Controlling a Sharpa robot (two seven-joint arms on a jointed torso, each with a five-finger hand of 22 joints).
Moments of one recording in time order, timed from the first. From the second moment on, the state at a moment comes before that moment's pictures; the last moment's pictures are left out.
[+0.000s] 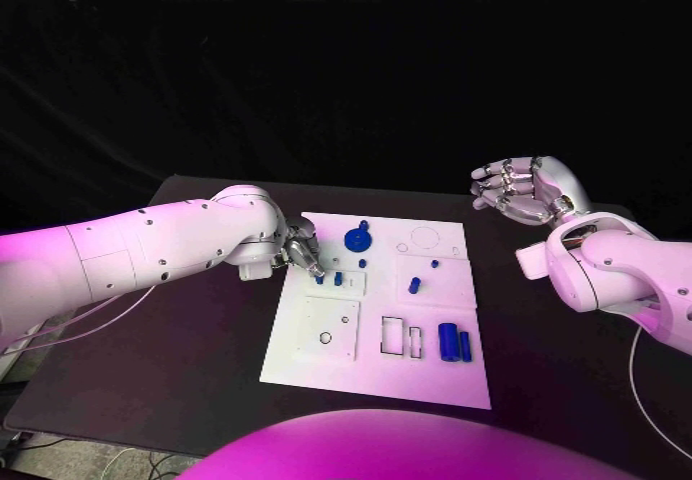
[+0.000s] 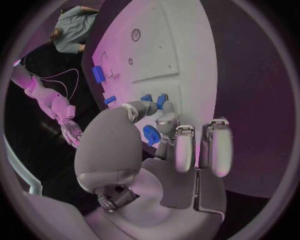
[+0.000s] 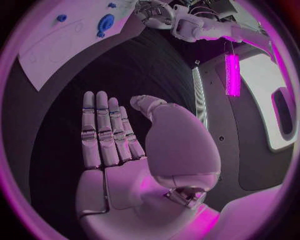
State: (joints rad) left arm 1.18 -0.75 -0.08 1.37 -1.04 0.22 -0.50; left_hand 1.20 -0.27 0.69 0.23 0.52 0.89 0.06 0.77 0.63 1.32 -0.02 1.15 0.92 1.47 -0.07 1.55 1.31 0.05 1.47 0.04 1.48 1.31; right arm 1.23 -0.89 -0.16 1.54 -0.57 -0.65 0.28; right_hand 1.27 -0.20 0.51 0.14 0.47 0.84 0.21 0.28 0.35 1.04 0.15 0.33 0.07 1.15 0.09 0.14 0.46 0.17 1.06 0.20 0.07 0.40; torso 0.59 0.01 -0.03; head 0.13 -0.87
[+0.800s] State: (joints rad) left arm 1.18 -0.75 -0.08 1.37 -1.05 0.23 -0.51; left_hand 1.19 -0.28 0.69 0.22 0.52 0.89 0.06 0.77 0.63 1.32 -0.02 1.15 0.92 1.47 -0.07 1.55 1.31 0.05 1.47 0.04 1.48 1.31; right arm 1.23 -0.89 -0.16 1.54 -0.57 -0.65 0.28; right_hand 1.26 -0.20 0.51 0.14 0.47 0.84 0.21 0.28 0.35 1.04 0.15 0.33 0.07 1.15 0.09 0.14 0.46 0.17 1.06 0.20 0.07 0.39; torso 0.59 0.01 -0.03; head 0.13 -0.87
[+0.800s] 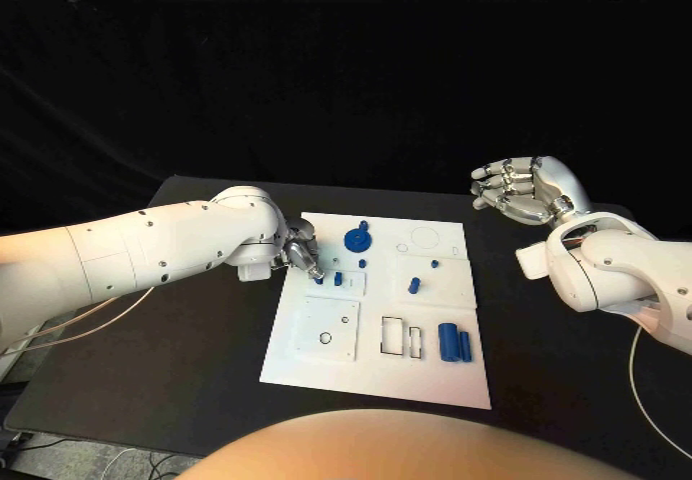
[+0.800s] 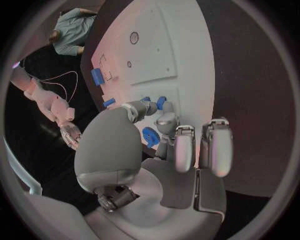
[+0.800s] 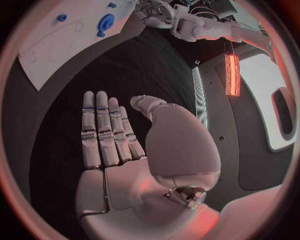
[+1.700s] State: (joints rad) left arm 1.17 -0.73 -0.08 1.36 -1.05 0.23 -0.51; left_hand 1.19 -0.27 0.69 0.22 0.52 0.90 0.06 0.77 0.63 1.33 -0.02 1.16 0.93 1.47 -0.07 1.55 1.31 0.05 1.47 0.04 1.48 1.31; right arm 1.23 -0.89 -0.16 1.53 -0.57 -0.65 0.28; right_hand 1.26 -0.20 0.51 0.14 0.47 0.84 0.21 0.28 0.35 1.04 0.15 0.33 0.07 1.15 0.09 0.14 0.46 0.17 1.06 0.20 0.07 0.39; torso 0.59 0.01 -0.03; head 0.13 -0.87
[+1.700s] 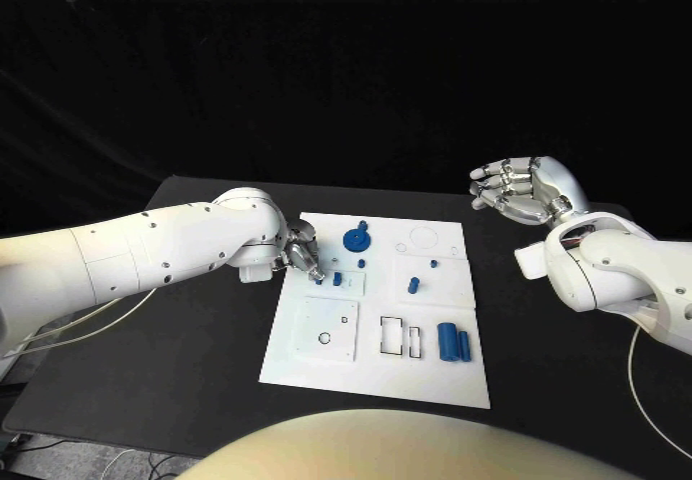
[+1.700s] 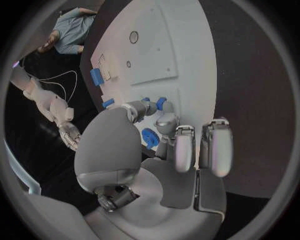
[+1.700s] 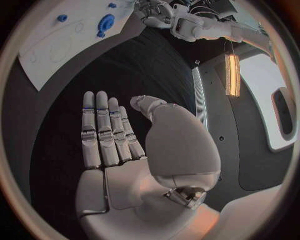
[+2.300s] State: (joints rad) left arm 1.17 -0.73 -0.08 1.34 -1.03 0.22 -0.52; left_hand 1.16 -0.24 0.68 0.21 0.51 0.89 0.06 0.75 0.63 1.33 -0.02 1.15 0.91 1.47 -0.07 1.55 1.31 0.05 1.47 0.04 1.47 1.31; right arm 1.23 -0.89 -0.16 1.54 -0.57 -0.65 0.28; right_hand 1.26 -0.20 0.51 0.14 0.47 0.84 0.21 0.28 0.35 1.04 0.15 0.33 0.07 1.15 0.09 0.14 0.46 0.17 1.06 0.20 0.07 0.39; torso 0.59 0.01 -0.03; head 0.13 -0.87
